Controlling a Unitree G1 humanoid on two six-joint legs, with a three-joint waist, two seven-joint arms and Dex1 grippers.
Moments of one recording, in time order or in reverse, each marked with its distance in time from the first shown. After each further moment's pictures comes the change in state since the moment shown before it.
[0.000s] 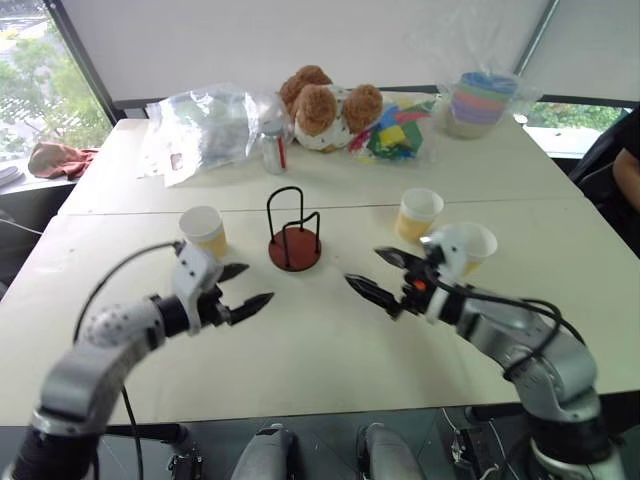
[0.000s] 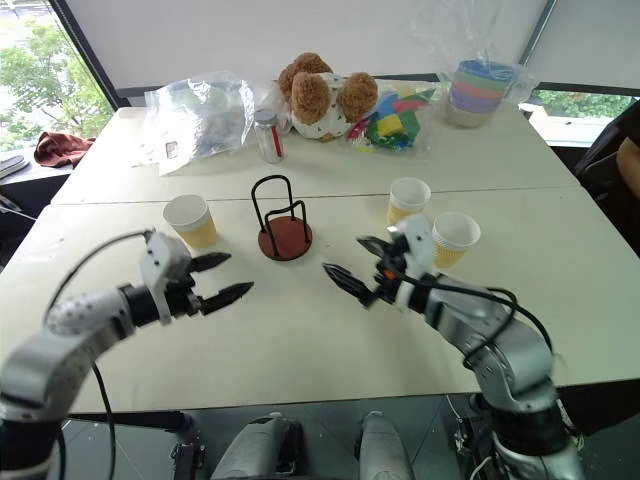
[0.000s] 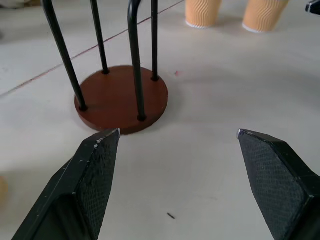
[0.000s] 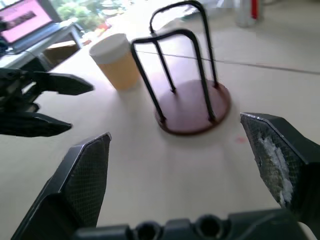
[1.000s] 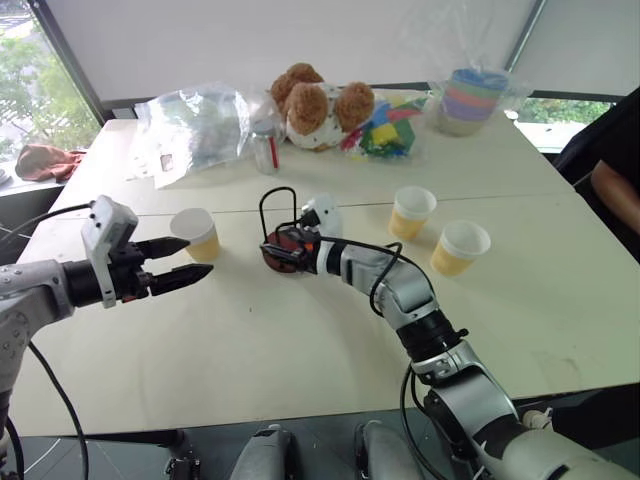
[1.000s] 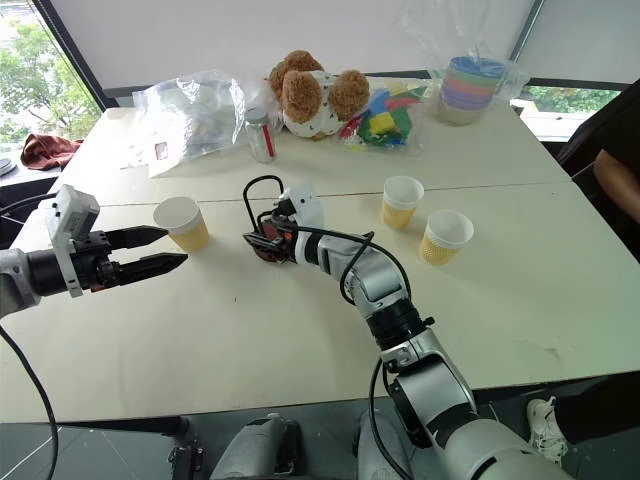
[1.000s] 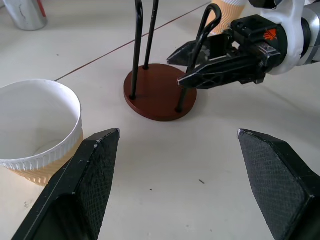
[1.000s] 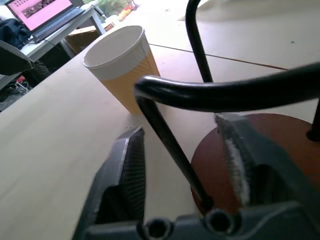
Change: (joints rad) left arm -0.019 0.191 0.240 0.128 -0.187 0.188 -0.134; right arm -0.409 0.351 0.236 0.764 -0.315 -0.293 0.057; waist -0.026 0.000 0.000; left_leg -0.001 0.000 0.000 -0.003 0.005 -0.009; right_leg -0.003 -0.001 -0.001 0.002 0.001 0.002
